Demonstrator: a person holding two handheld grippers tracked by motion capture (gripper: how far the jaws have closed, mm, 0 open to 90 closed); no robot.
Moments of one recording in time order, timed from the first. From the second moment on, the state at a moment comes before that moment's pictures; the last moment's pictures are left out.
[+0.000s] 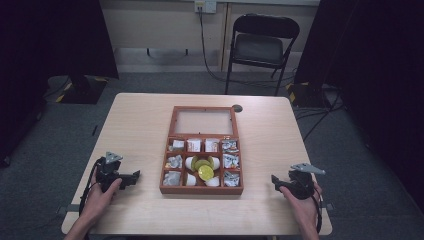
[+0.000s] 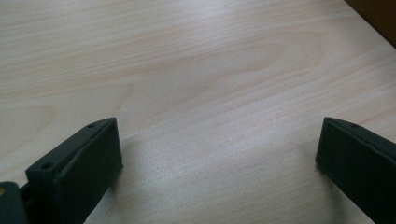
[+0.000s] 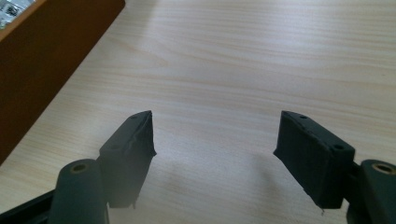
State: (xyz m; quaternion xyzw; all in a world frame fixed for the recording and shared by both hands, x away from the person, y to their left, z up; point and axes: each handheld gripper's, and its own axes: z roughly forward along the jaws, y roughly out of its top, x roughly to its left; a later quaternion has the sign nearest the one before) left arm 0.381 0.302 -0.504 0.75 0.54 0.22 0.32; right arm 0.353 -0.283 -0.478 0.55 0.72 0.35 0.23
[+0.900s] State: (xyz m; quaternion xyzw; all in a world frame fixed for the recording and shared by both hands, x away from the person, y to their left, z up) left arm 0.381 0.302 -0.504 0.75 0.54 0.22 0.32; right arm 0.353 -0.260 -0.453 0.51 0.73 0.39 0.22
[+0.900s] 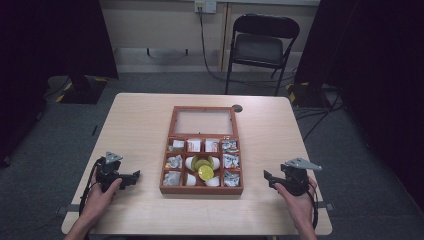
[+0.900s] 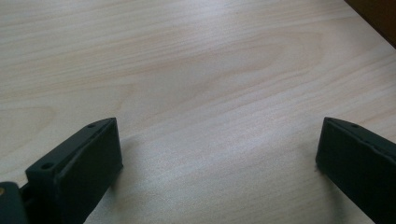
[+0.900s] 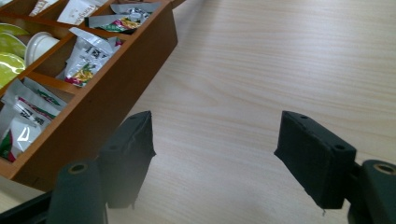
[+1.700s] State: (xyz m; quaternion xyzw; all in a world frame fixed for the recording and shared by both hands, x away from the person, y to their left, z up) left arm 0.381 0.302 -0.504 0.75 0.54 0.22 0.32; right arm 0.358 -0.217 -0.437 0.46 0.76 0.42 0.21
